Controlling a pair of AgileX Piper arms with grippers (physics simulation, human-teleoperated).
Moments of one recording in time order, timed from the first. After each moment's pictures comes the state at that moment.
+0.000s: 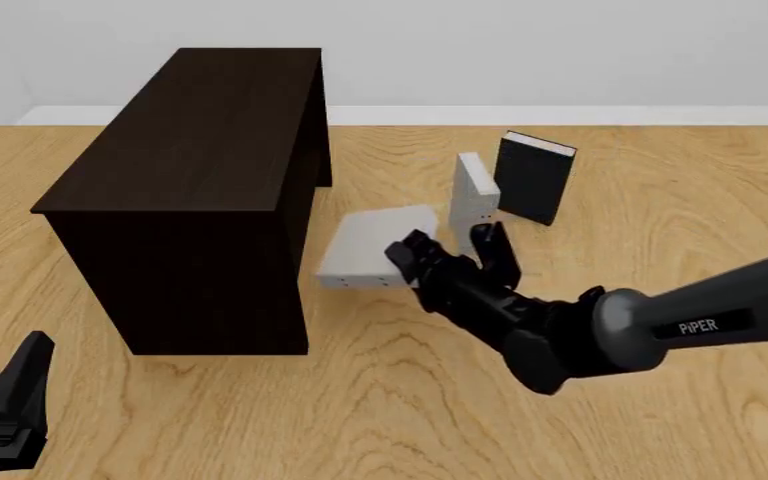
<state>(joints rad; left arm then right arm) 0.00 0.01 0.00 0.00 0.00 0.63 1.84 -0.74 -0.74 1.22</state>
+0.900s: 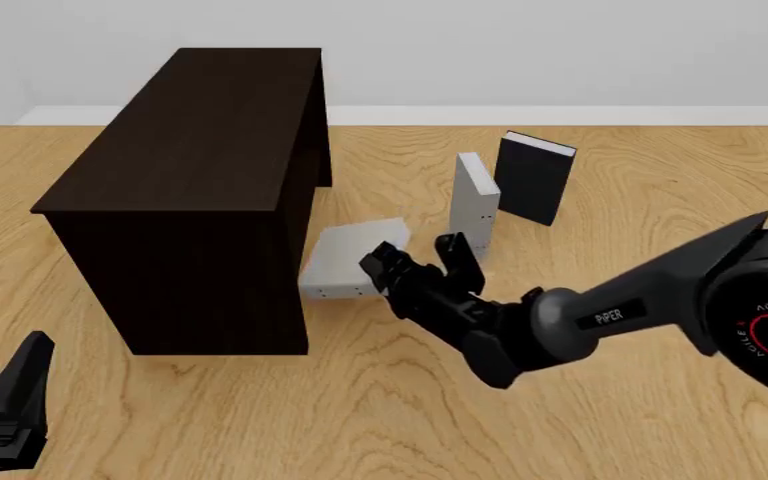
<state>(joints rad) 0.00 0.01 0.00 0.00 0.00 0.66 2.02 -0.88 -0.75 1.23</state>
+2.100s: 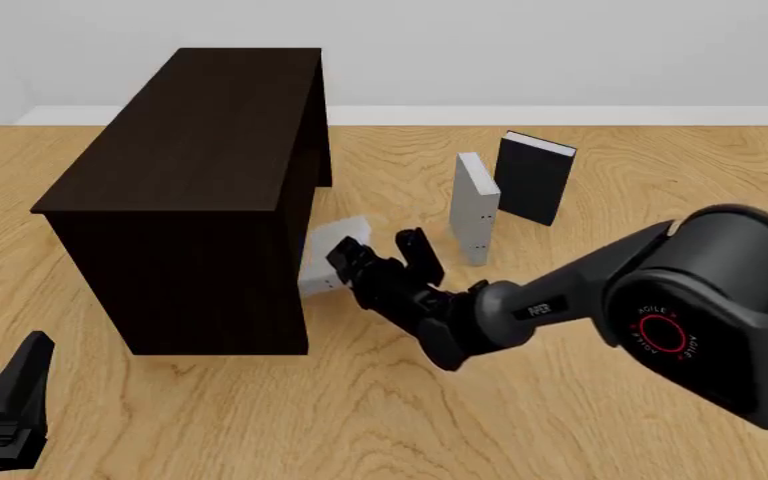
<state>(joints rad) 0.00 0.01 0.00 0.00 0.00 0.70 2.19 -1.11 -0.71 1.24</state>
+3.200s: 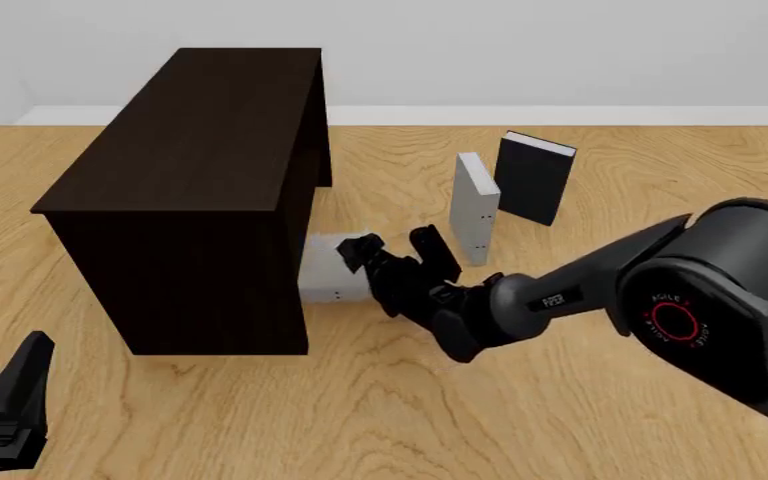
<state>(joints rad) 0.00 0.01 0.00 0.00 0.00 0.65 2.17 -1.09 -0.64 1.19</state>
